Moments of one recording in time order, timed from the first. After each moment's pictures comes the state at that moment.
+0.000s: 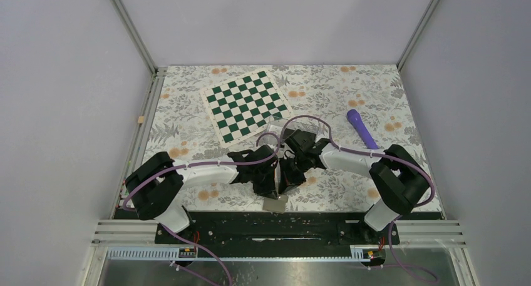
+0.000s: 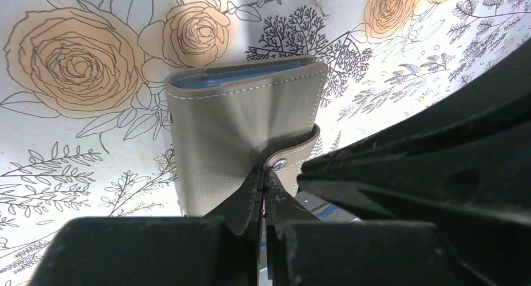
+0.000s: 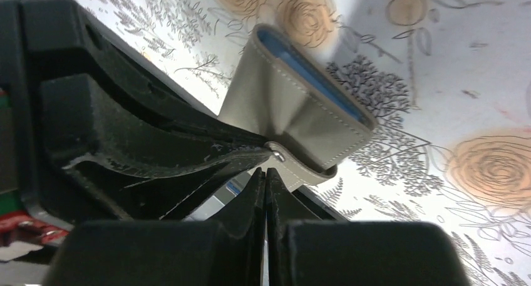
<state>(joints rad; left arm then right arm) -0.99 1.56 0.82 -0.37 0.21 -1.02 0.78 1.61 0.87 -0.46 -0.53 0.60</state>
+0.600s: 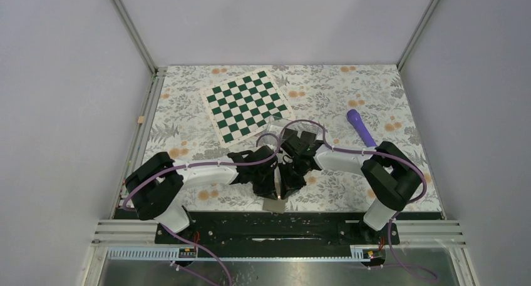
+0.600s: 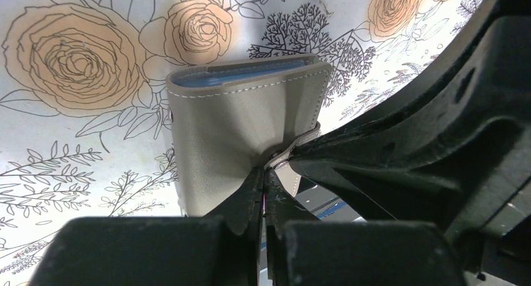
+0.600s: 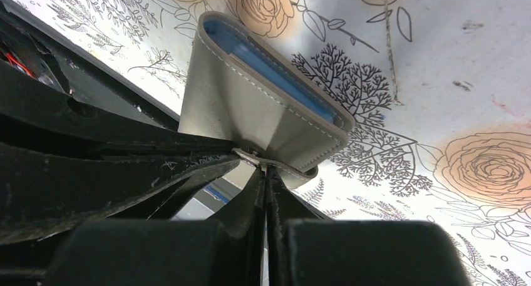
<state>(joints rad) -0.99 1.56 0.81 -0.36 0.21 -1.03 0.82 1.67 0.88 -0.50 -0.47 0.60</state>
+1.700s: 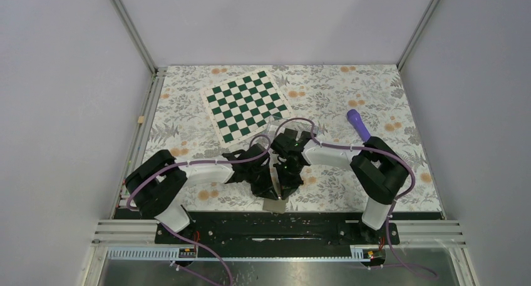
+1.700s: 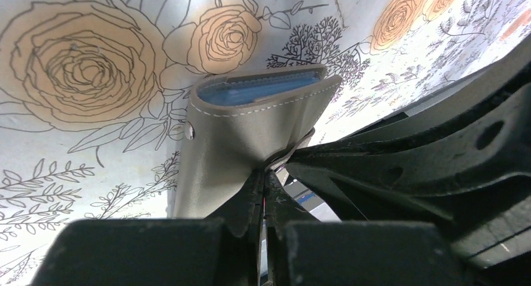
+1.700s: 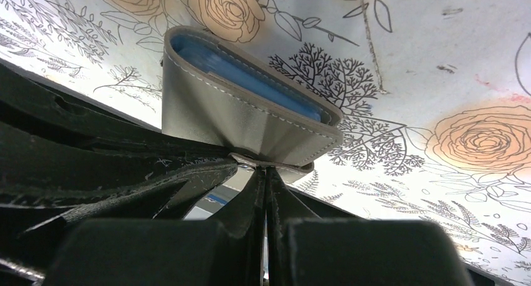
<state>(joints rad) -0.91 1.58 0.73 -0.22 0.37 -1.15 0.87 1.78 1.03 -0.69 -0.36 0.65</state>
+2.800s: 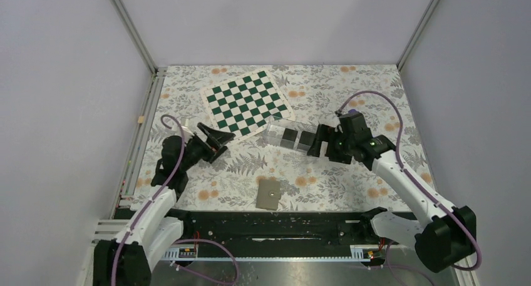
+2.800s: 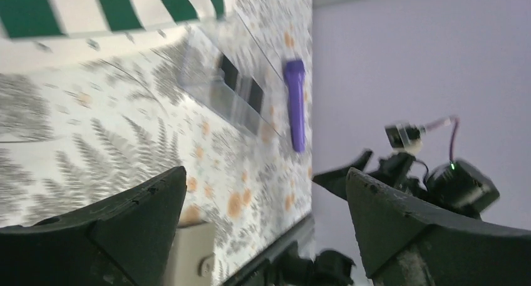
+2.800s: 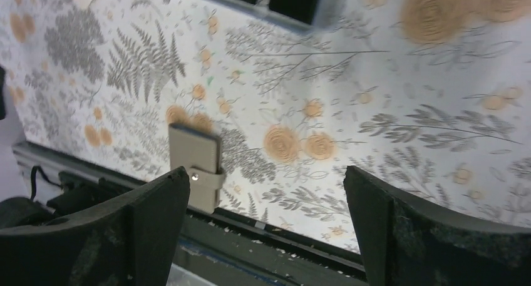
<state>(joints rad) -0.20 0.86 0.34 0.25 0.50 -1.15 0.43 1.13 0.86 -0.65 -0.21 0.60</state>
